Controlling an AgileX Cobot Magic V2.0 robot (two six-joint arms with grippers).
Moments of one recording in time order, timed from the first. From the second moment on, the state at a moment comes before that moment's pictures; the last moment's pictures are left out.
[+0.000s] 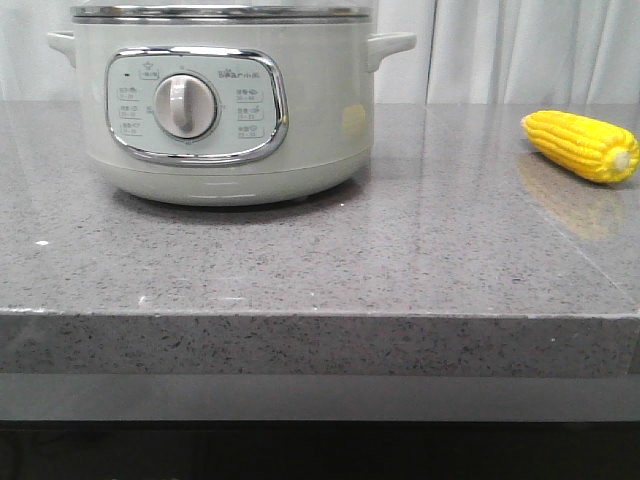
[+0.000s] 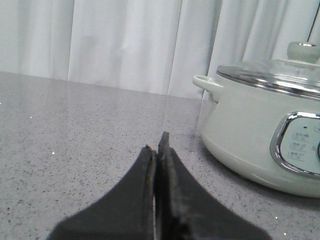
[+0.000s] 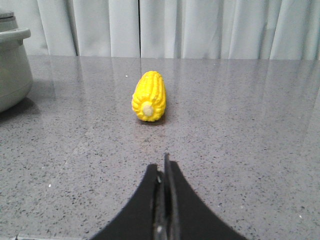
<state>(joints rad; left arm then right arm) -0.08 -0.01 0.01 -0.10 -0.01 -0.02 0.01 -0.01 0.03 0.07 0.06 -0.02</state>
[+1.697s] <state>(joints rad) -0.08 0.44 -0.73 -0.06 0.52 -0.02 0.01 0.42 -0.62 0.10 0.54 -0.02</state>
